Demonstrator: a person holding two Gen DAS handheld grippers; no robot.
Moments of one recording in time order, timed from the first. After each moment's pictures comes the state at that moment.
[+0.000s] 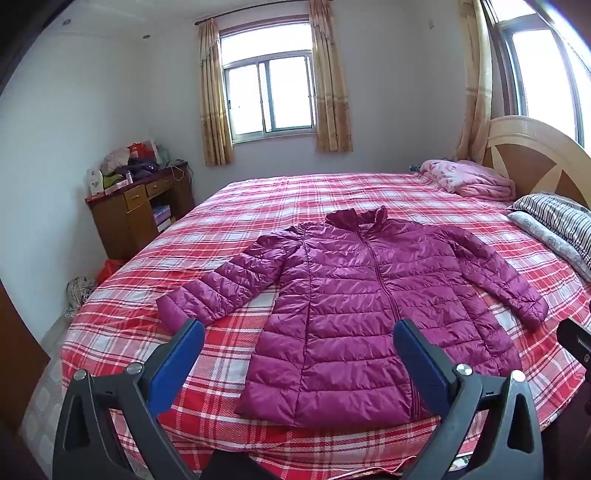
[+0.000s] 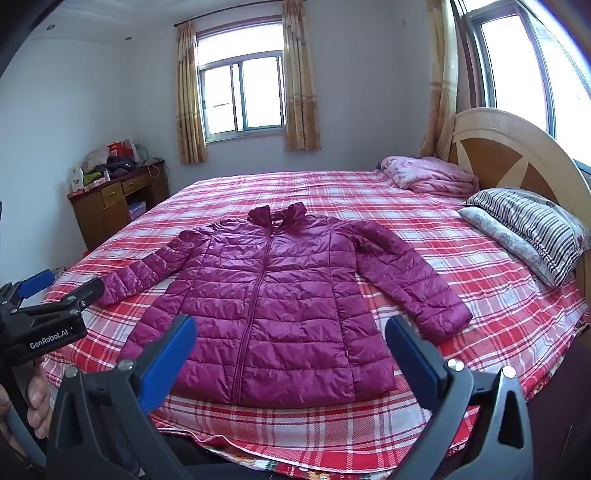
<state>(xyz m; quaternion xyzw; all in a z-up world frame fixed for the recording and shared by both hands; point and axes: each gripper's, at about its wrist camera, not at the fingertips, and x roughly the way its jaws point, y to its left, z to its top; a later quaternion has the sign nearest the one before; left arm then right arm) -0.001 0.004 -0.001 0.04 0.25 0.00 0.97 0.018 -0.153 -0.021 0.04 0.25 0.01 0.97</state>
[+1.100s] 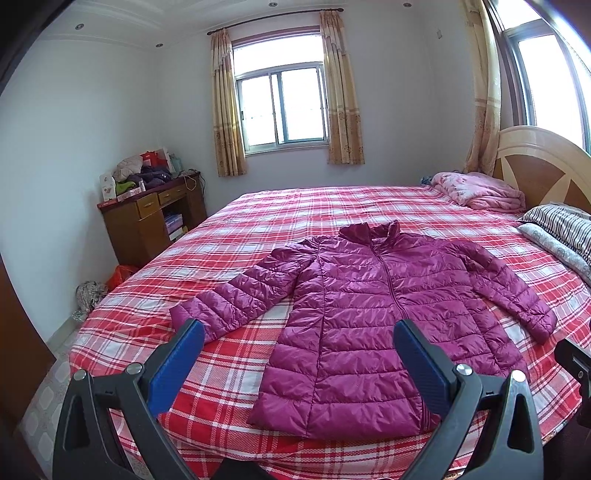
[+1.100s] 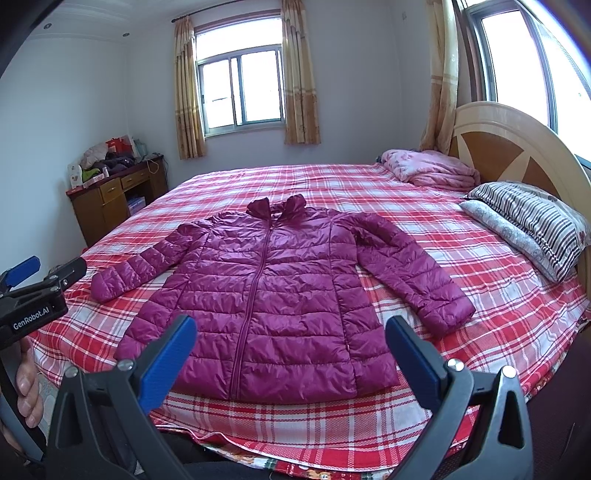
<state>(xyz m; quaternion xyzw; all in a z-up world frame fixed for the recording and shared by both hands) -0.005 0.009 0.006 0.04 0.22 0.02 0.97 0.021 -0.152 -0.031 0.04 0.26 0.01 0.97</state>
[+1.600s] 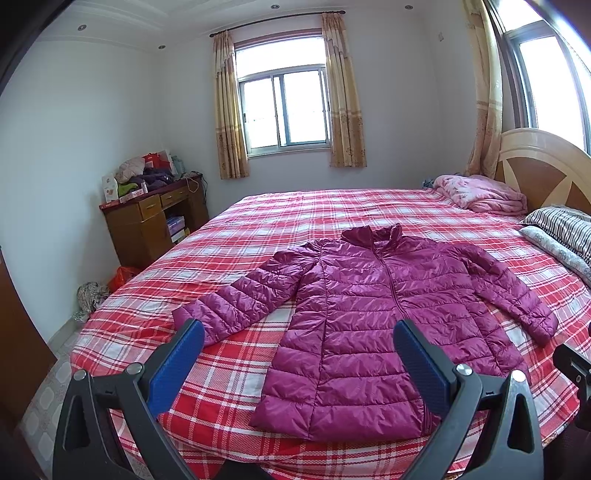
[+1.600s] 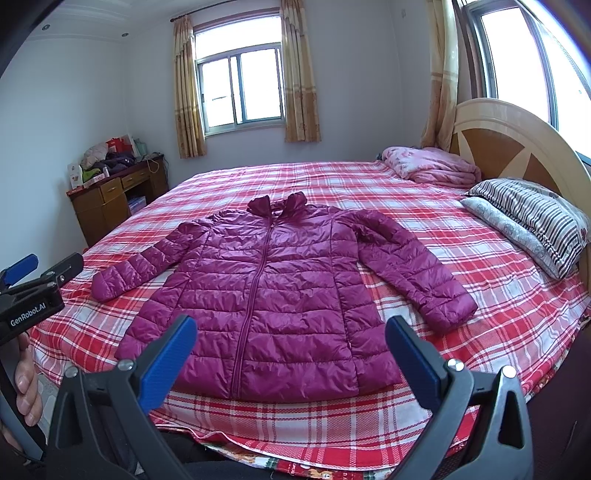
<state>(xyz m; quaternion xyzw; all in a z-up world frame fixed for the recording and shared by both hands) -0.005 0.012 0.008 0.04 0.22 0.02 0.98 0.022 -0.152 -0.034 0.05 0.26 0.01 0.96</state>
